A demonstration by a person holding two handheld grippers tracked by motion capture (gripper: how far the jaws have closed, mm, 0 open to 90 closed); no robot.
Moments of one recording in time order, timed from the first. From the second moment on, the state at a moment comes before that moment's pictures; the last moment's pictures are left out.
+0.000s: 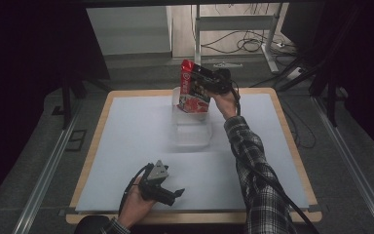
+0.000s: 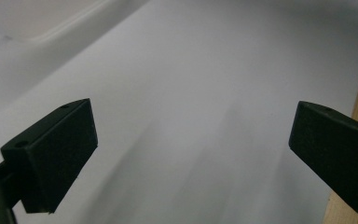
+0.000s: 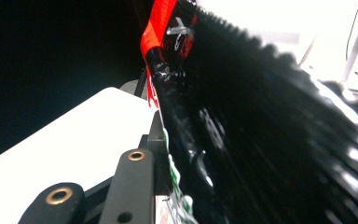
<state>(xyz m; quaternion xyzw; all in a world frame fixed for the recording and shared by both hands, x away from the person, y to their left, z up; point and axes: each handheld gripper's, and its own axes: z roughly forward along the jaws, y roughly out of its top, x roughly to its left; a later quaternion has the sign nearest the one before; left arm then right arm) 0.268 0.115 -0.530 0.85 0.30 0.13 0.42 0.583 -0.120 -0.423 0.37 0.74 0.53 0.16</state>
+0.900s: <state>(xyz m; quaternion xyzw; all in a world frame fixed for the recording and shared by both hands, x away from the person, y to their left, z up) 0.270 0.112 -0.534 0.85 0.30 0.12 0.42 0.563 -0.128 -0.412 0.37 0.77 0.50 0.17</state>
